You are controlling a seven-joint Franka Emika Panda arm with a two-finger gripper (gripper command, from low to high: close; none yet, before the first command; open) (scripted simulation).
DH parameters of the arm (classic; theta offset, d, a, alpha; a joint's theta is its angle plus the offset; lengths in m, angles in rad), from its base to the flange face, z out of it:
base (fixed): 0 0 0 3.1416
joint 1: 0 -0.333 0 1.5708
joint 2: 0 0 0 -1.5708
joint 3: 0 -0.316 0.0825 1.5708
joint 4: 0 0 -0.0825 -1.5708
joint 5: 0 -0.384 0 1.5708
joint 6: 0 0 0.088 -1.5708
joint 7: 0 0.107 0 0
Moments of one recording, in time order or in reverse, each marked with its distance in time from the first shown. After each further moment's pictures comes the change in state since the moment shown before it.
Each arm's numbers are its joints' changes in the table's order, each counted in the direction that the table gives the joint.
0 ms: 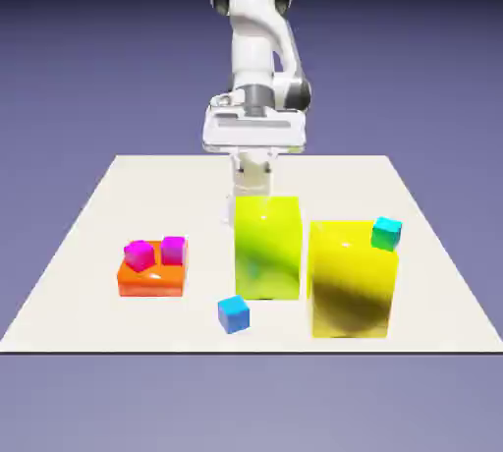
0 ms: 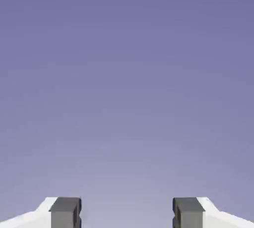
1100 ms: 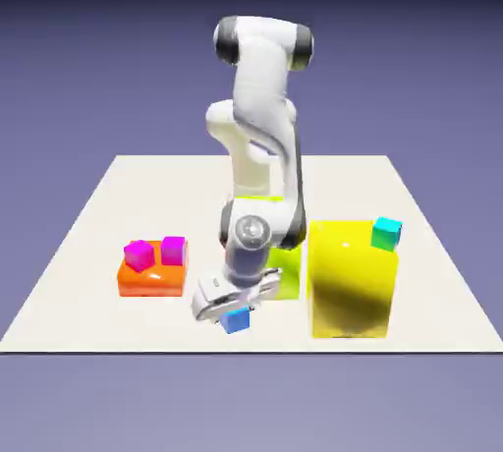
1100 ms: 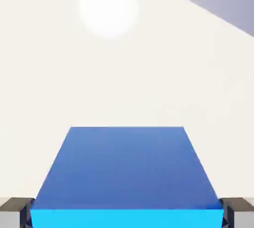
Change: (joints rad) arm -0.198 0.982 0.236 -0.517 0.067 0.597 -0.367
